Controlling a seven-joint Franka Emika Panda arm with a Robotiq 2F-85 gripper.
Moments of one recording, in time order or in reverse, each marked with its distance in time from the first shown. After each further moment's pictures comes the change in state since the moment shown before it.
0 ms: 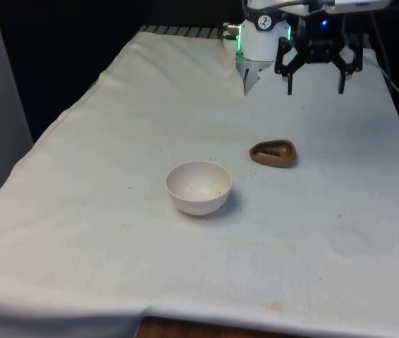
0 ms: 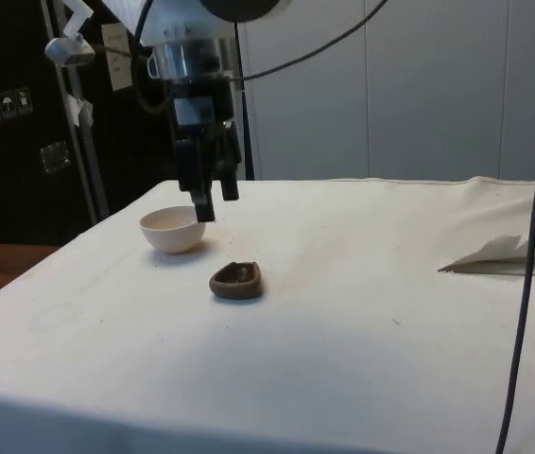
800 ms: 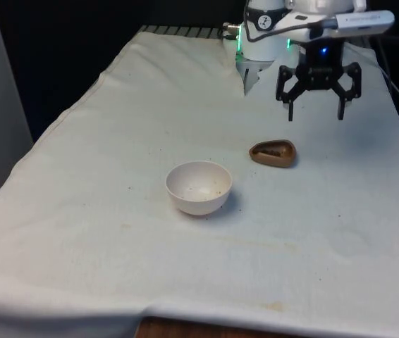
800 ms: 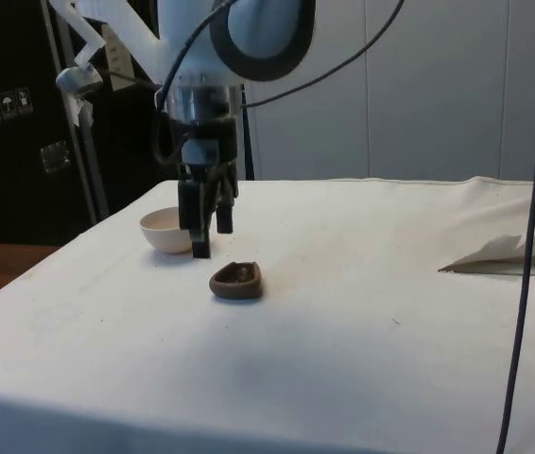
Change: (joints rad) arm 0.005 0.081 0.006 -0.065 -0.038 0.244 0.010
